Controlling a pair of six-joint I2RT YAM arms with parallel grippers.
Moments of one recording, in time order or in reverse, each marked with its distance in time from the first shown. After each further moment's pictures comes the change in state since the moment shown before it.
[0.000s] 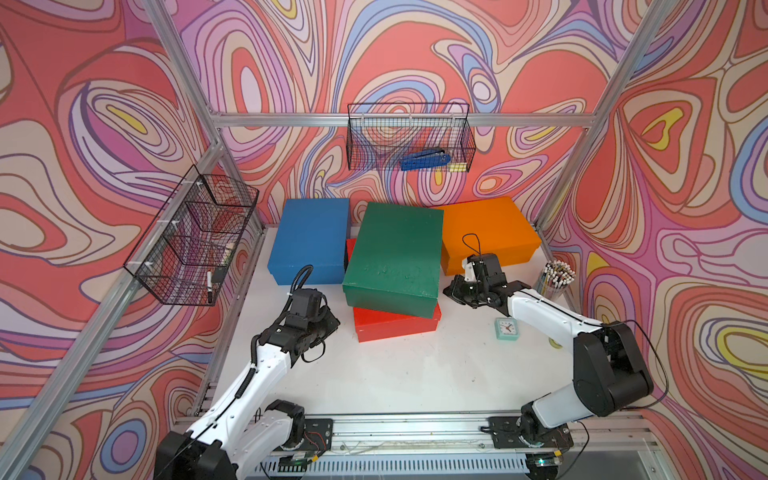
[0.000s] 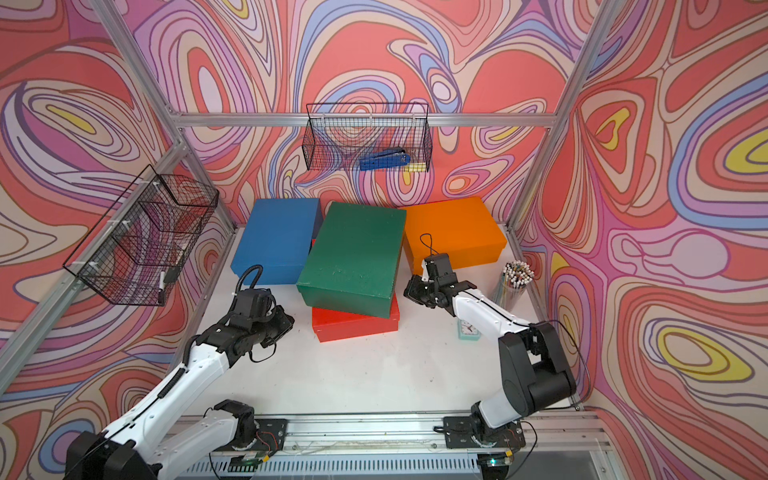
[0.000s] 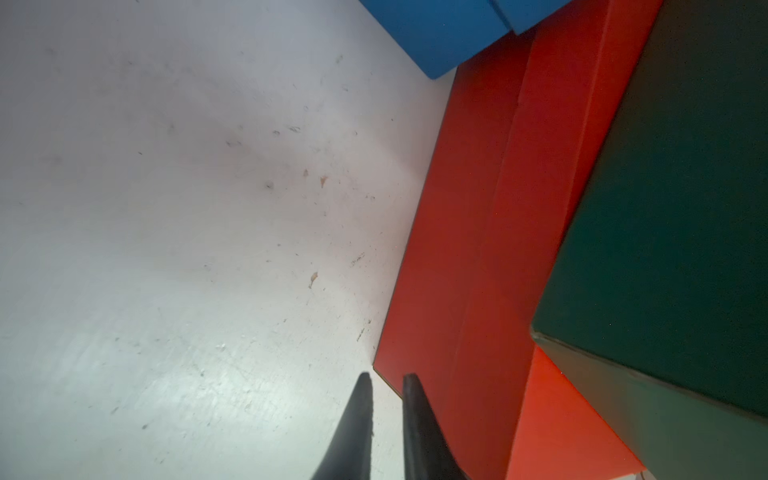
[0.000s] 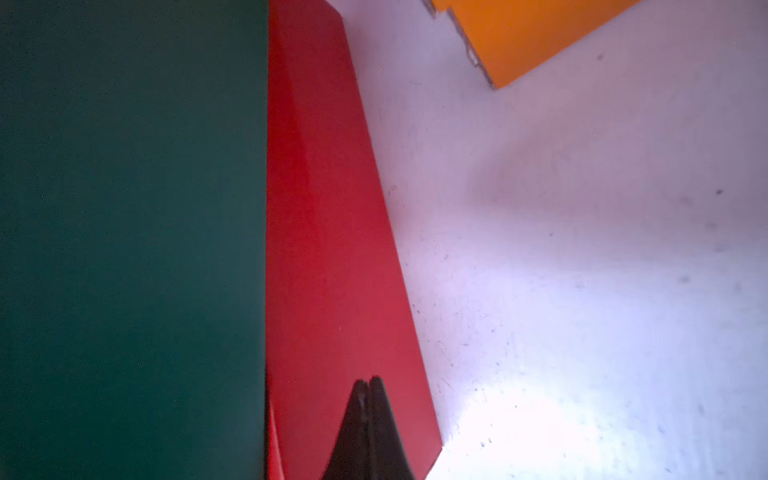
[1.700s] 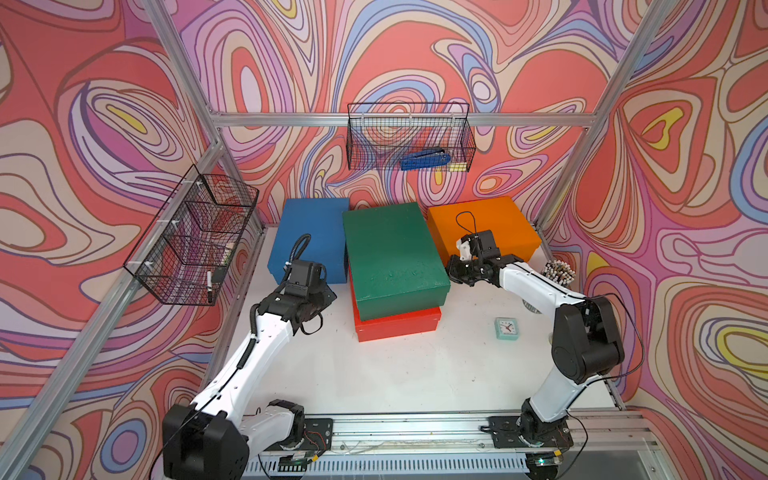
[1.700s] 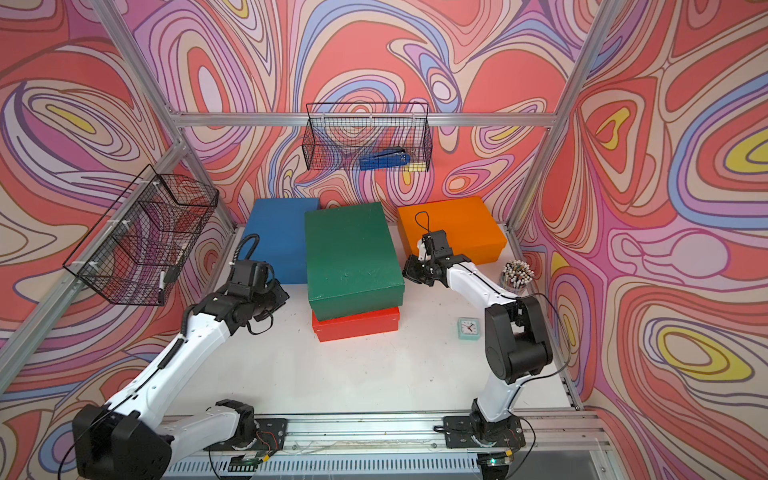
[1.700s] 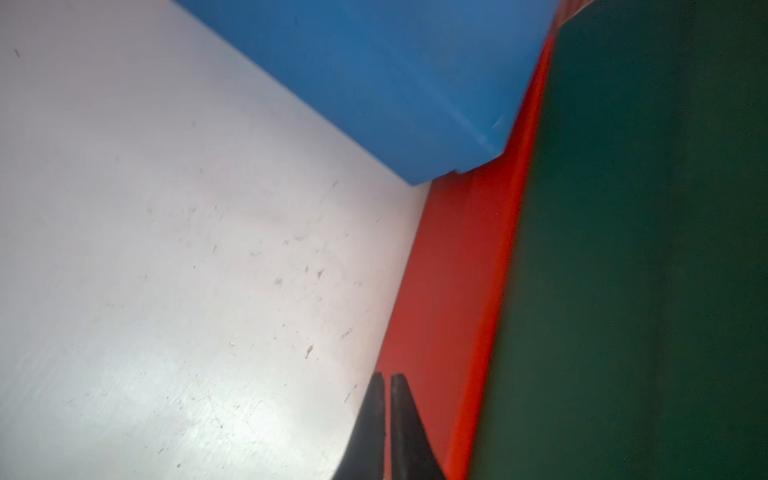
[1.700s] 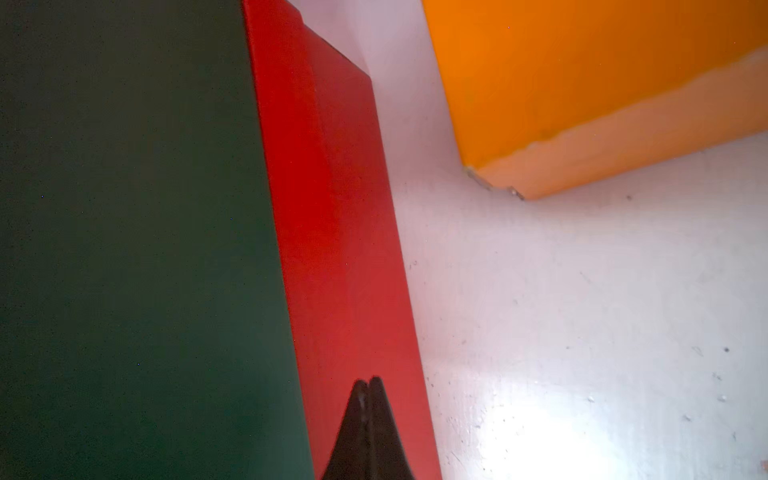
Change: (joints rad) left arm 0.023 0.227 0.209 -0.067 -0.073 0.042; right arm -0.042 0.208 0.263 -0.122 -0.077 -0.106
